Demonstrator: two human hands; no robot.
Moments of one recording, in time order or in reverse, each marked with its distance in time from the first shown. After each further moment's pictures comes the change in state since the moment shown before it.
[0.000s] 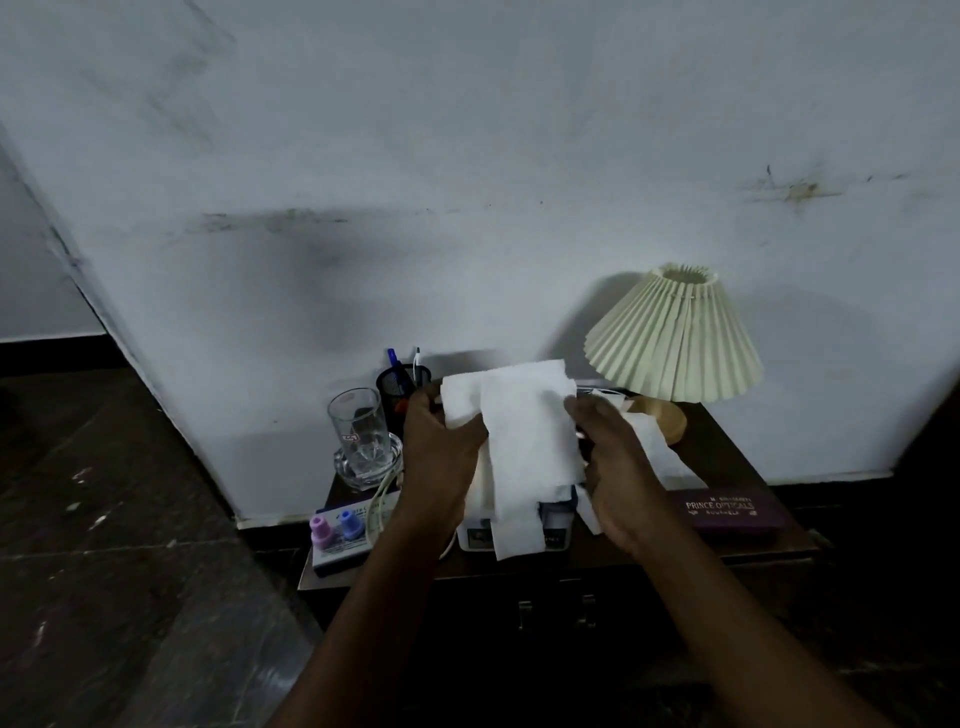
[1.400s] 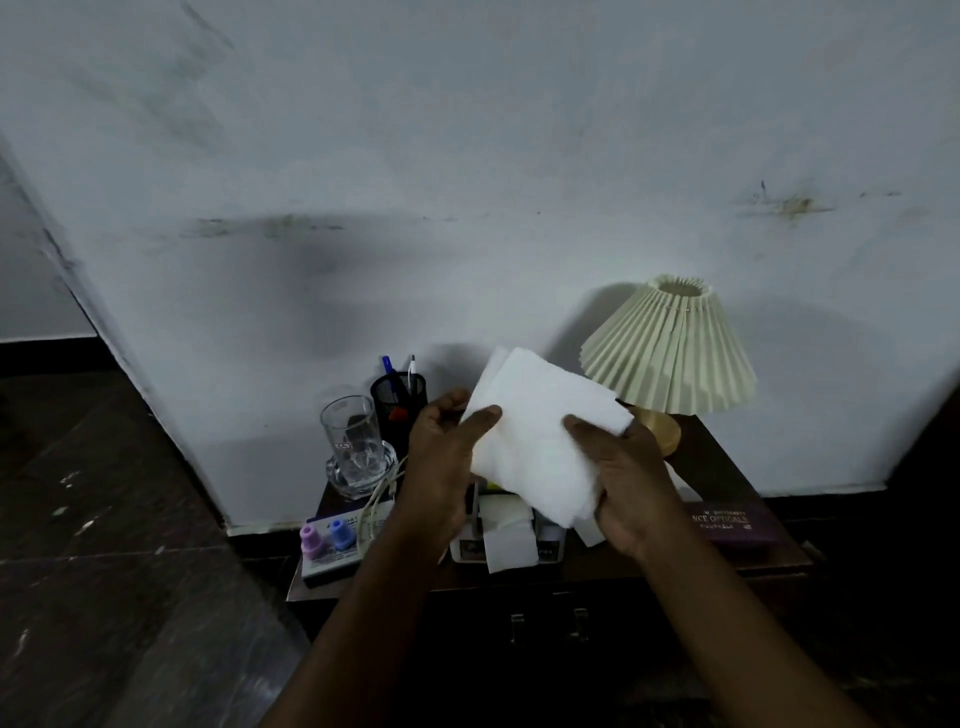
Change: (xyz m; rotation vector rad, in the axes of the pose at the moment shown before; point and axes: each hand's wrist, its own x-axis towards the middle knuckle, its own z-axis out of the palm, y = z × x) left_hand 0.004 -0.001 0.008 -0.203 -0.064 -0.152; right_hand 0.005 -0.006 -0.009 0.074 0.076 -0.073
